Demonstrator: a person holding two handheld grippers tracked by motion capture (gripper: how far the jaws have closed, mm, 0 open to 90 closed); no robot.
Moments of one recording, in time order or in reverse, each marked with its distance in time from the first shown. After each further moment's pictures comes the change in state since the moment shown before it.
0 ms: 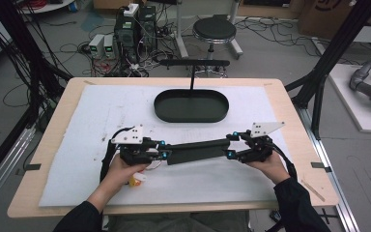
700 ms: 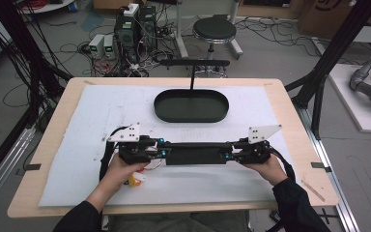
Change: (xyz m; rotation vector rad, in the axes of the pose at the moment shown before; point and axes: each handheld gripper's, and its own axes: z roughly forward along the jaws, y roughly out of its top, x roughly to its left) left arm 0.002 0.001 -0.005 -0.042 0.038 -0.024; right arm 0.013 0.005 0.002 -0.019 0.107 -0.073
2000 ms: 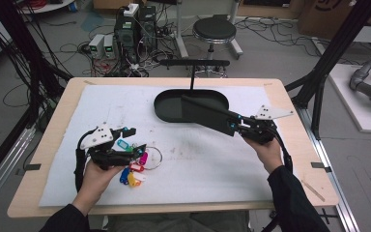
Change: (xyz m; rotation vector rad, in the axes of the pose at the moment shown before) left arm -0.020 -0.002 -0.069 0.003 0.415 -0.062; right arm -0.034 0.026 -0.015 -0.108 -0.396 0.110
